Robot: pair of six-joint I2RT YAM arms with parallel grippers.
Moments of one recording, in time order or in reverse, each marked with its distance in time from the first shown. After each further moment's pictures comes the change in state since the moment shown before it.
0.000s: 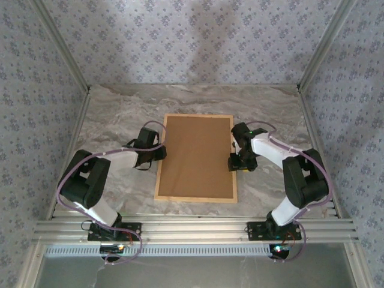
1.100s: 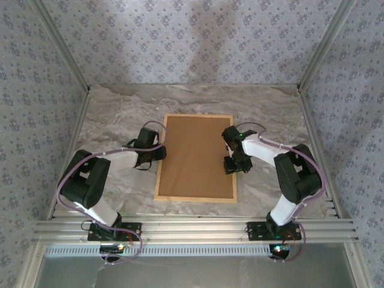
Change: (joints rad) left arm 0.000 0.000 0.000 0.000 0.000 -0.004; right arm 0.097 0.068 0.017 0.018 0.098 -0.015
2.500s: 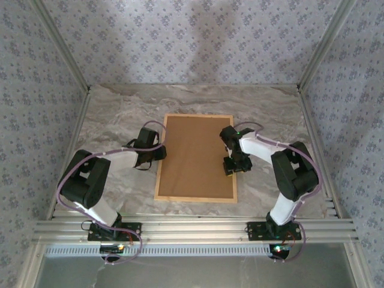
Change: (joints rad) left arm 0.000 0.000 0.000 0.000 0.000 -0.003; right arm 0.016 0.039 0.044 -0.068 0.023 0.000
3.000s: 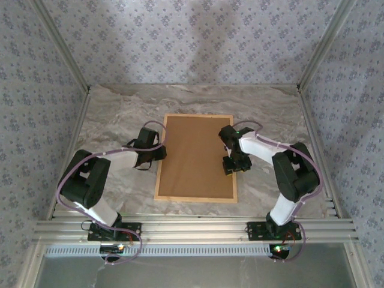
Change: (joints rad) left arm 0.000 0.001 0.000 0.000 0.000 0.000; right arm 0.007 -0.027 0.014 -0.021 0.010 -0.007
